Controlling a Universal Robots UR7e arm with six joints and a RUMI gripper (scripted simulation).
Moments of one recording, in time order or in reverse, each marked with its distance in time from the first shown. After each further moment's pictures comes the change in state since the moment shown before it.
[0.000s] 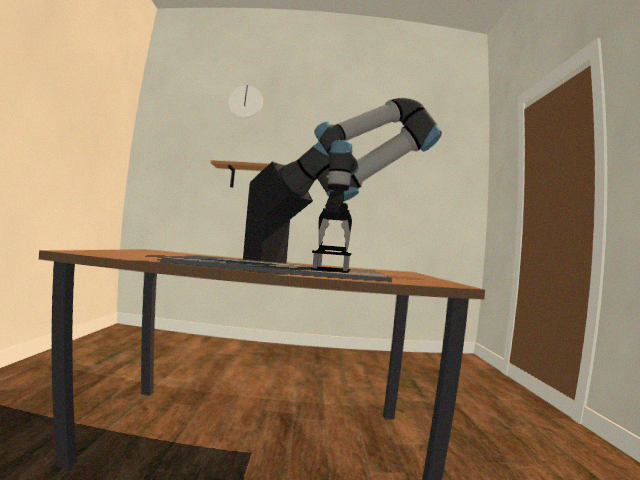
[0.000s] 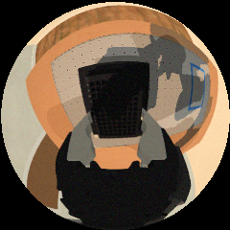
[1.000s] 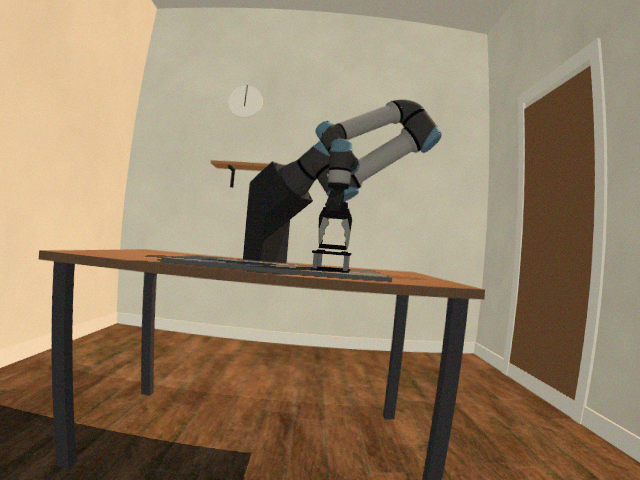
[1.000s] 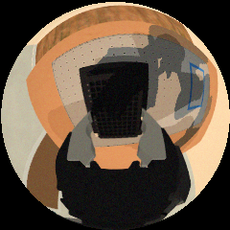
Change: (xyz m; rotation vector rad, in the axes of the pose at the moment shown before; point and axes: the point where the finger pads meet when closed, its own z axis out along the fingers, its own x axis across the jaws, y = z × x) arm 0.000 0.000 -0.004 0.000 0.000 0.000
